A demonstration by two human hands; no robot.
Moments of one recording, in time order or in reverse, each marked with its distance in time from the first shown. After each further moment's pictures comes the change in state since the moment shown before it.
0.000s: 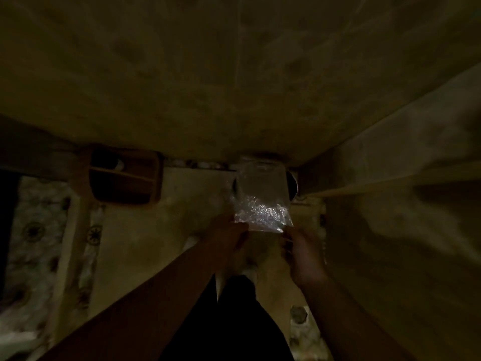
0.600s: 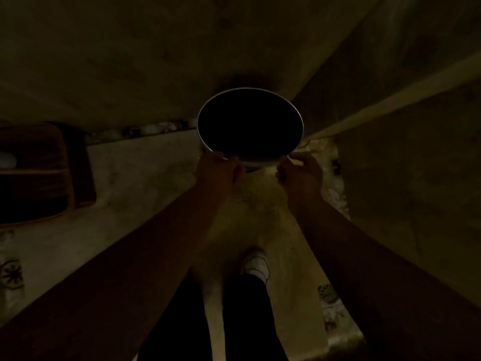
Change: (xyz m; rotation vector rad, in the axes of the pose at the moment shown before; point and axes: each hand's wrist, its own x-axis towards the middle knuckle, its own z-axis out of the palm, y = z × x) left_hand 0.306 -0.090 0.033 0.083 0.078 0.165; right_hand 0.289 0.110 0.006 0.064 0.274 -0.246
